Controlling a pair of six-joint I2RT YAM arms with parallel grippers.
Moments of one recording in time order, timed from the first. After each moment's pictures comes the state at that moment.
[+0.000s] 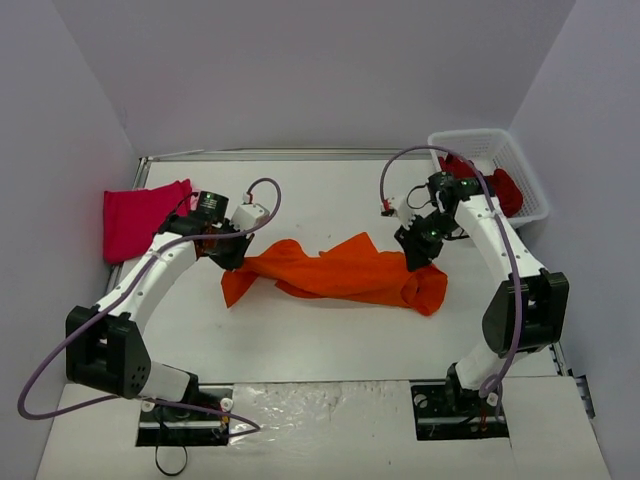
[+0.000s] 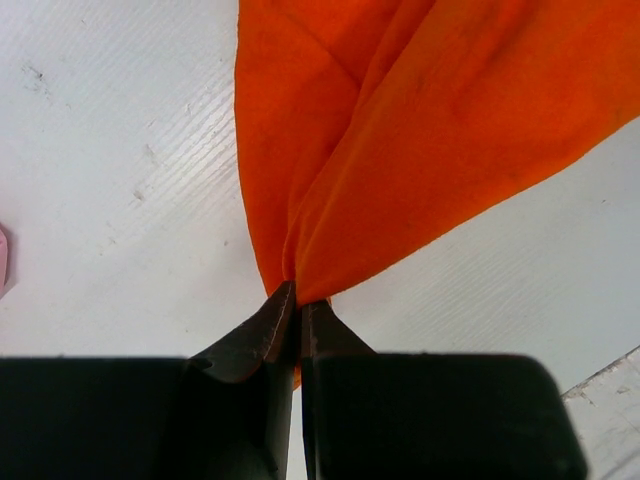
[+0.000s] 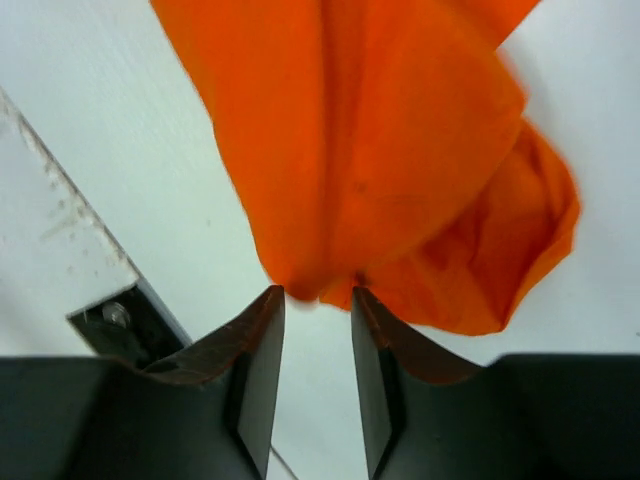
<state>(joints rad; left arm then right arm) -0.26 1.40 1.15 -0.80 0.27 0.37 0.15 1.62 1.43 -1.24 -0.47 -0.81</state>
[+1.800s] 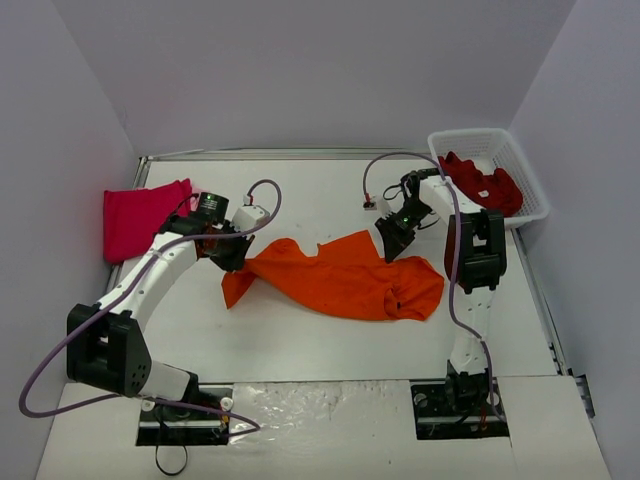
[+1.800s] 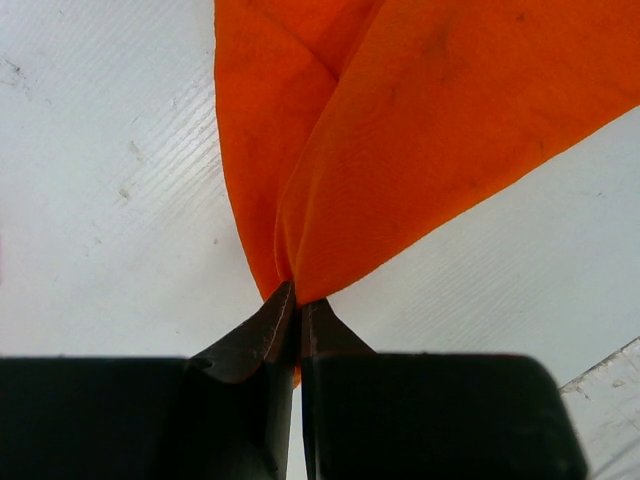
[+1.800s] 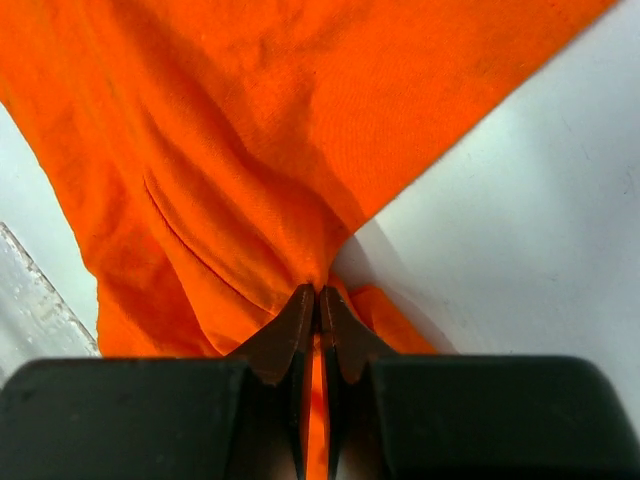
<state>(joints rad) -0.26 1.41 1.14 -0.81 0.28 0.37 0.15 2.21 1.73 -1.20 -0.57 -0.76</state>
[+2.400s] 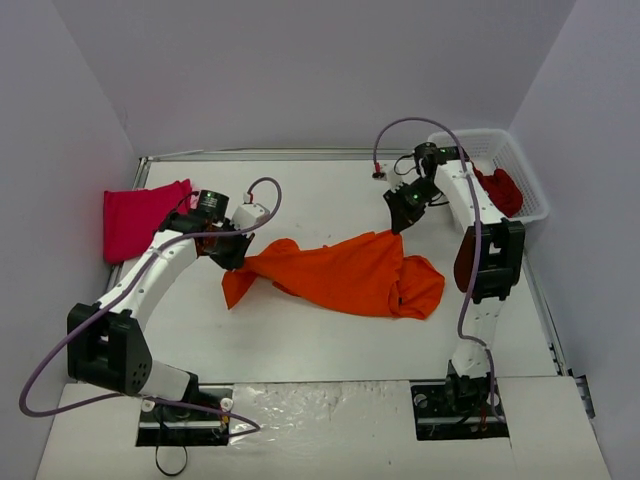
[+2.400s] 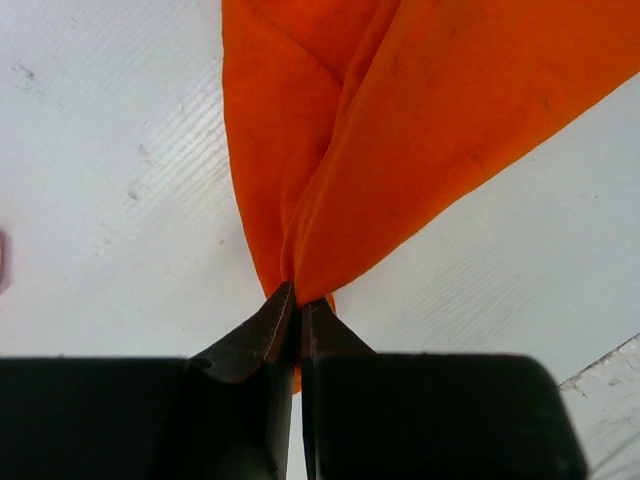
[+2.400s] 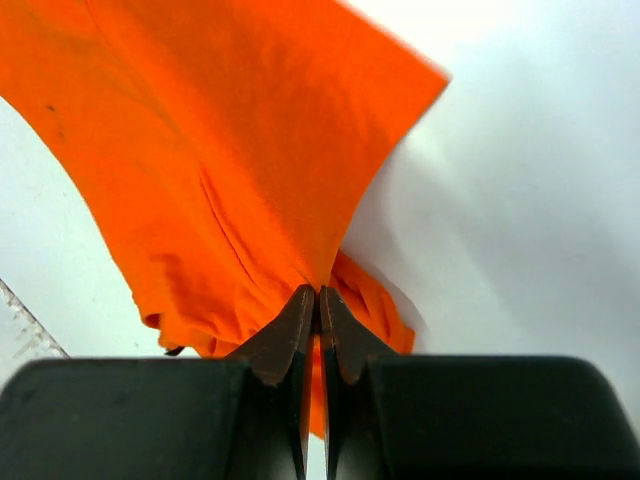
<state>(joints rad) -0.26 1.41 1.15 -0.82 0.28 0.37 0.13 2.09 1.86 -1.22 -0.52 -0.71</state>
